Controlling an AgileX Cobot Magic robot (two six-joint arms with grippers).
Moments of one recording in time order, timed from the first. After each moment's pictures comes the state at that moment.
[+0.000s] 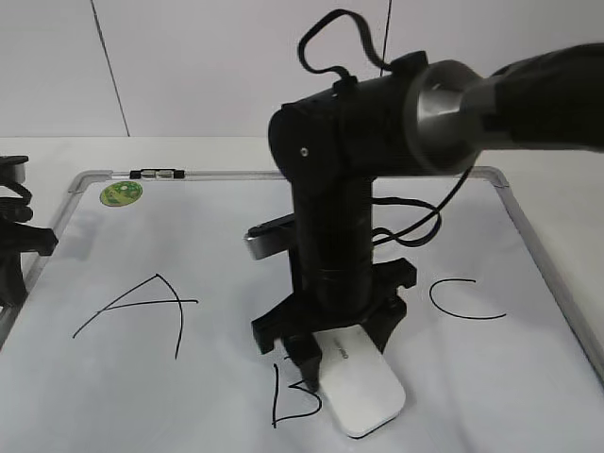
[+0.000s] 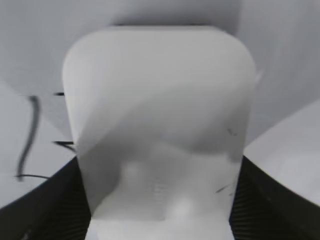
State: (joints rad) left arm -0.04 1.87 -1.11 -0.08 0.83 -0.01; right arm 0.73 2.08 -1.52 0.05 1.26 0.26
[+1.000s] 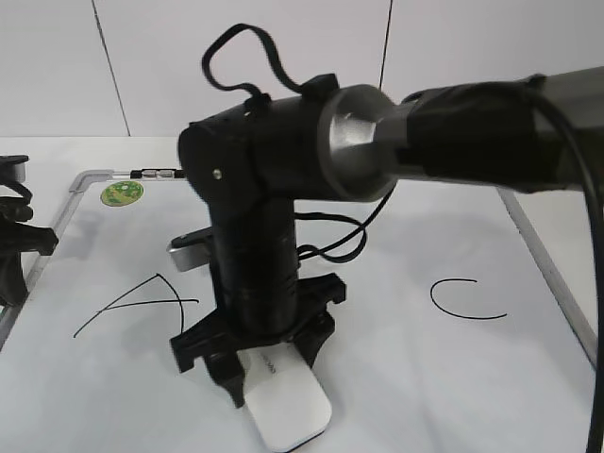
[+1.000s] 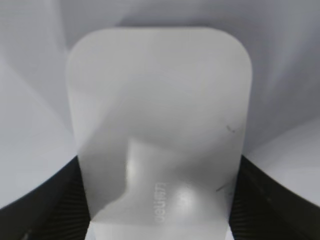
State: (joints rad) left arm -0.04 1.87 -1.11 -0.08 0.83 -0.01; right arm 0.86 2.16 -1.66 0.08 1.25 0.32
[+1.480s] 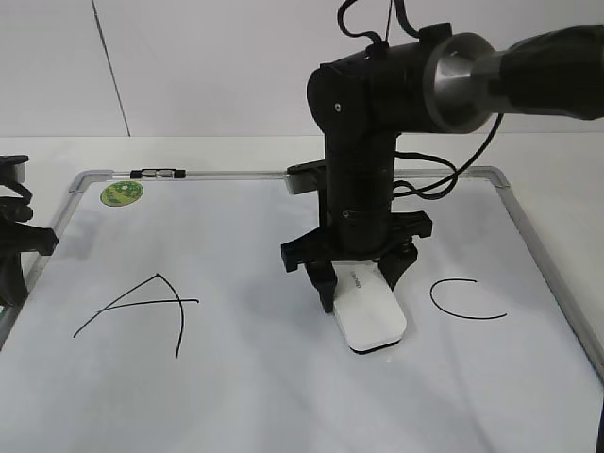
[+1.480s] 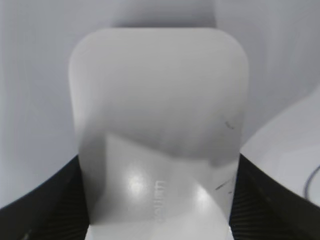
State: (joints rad) left arm -0.04 1.87 -1.11 -0.08 0.83 -0.01; right arm 0.60 2.16 -1.67 -0.03 1.23 0.33
